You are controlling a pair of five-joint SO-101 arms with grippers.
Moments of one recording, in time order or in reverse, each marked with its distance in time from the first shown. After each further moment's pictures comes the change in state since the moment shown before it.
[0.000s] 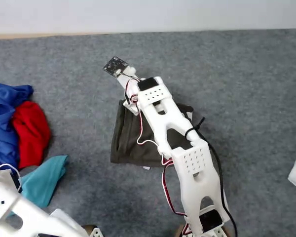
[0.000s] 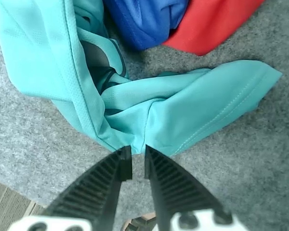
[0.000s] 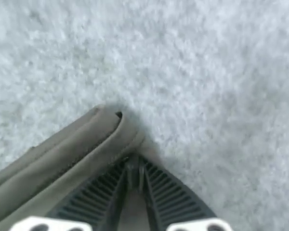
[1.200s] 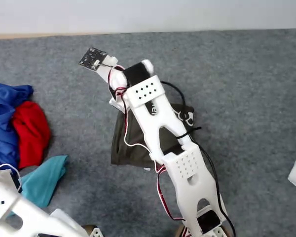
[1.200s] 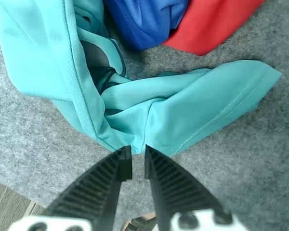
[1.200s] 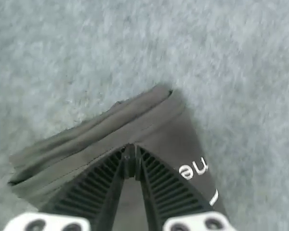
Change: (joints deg) left arm 0.0 0.0 0.0 0.0 0.0; right arm -6.3 -1.7 -31.5 37.5 -0.1
